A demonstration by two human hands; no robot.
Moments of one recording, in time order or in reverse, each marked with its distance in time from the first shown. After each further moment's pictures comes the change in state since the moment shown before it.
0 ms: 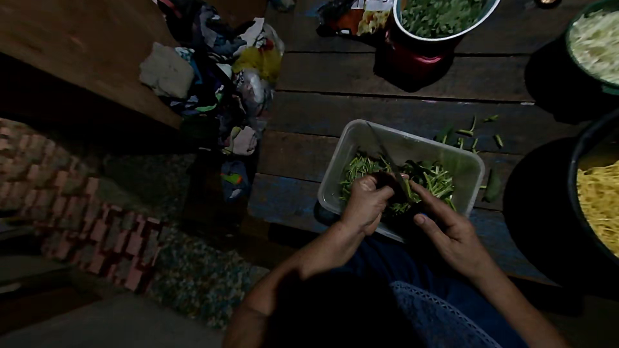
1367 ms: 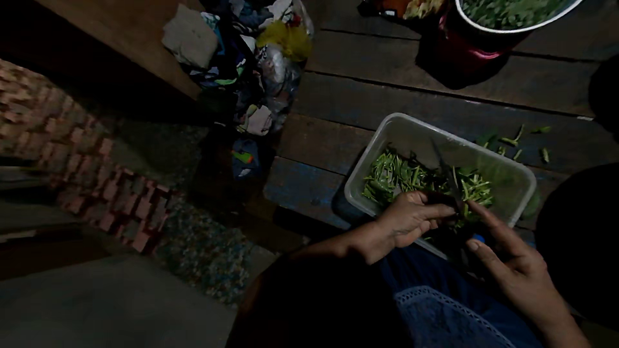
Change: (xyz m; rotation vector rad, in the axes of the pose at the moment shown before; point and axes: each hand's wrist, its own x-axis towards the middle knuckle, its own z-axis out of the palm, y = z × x) left_hand -0.002 -0.008 0.004 -0.206 -0.196 -0.290; right_hand -0.023 0.001 -0.021 -0.058 0.011 0.048
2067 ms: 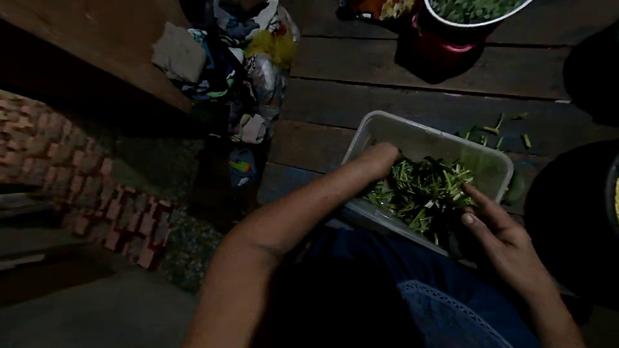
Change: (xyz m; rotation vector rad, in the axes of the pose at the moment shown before) left_hand 0.080 0.076 -0.035 1.929 -0.166 0.038; right_hand 0.003 -0.005 -0.004 0.001 0.135 0.272
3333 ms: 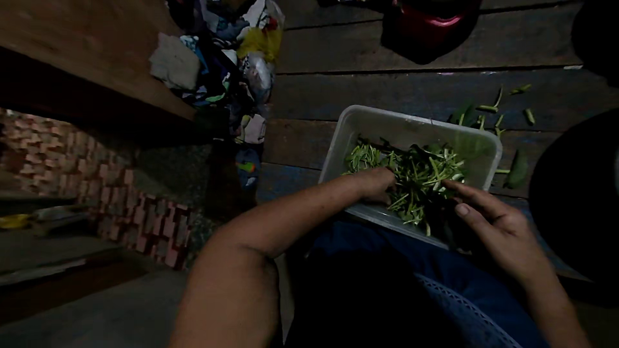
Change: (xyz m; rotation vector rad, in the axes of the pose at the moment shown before) left_hand 0.000 0.011 0.043 0.034 -0.334 0.170; right_hand 0.001 0.011 -0.009 0.131 -0.044 -0.022
